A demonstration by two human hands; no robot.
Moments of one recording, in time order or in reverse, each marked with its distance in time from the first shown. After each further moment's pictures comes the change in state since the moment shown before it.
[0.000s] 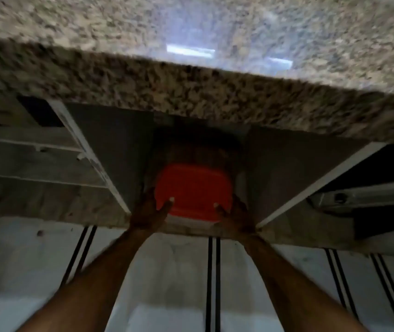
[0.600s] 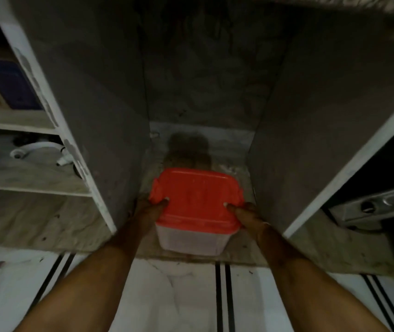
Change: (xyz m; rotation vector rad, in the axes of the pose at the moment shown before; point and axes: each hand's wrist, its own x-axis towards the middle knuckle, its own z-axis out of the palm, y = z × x) left_hand 0.140 -0.170 0.097 -0.489 0.112 -0.220; right_hand 0.124 0.105 0.047 0.393 0.119 0.180
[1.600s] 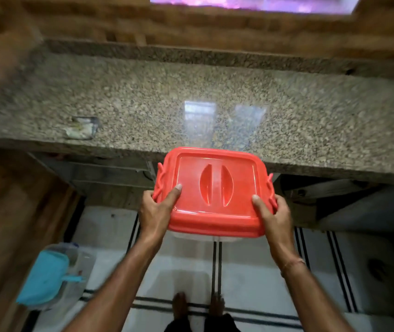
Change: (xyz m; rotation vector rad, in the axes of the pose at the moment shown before) left_hand -0.545 0.554 -0.138 0.125 0.285 -0.058; right_hand -0.559 -0.431 -0.221 0.025 0.150 -0.168
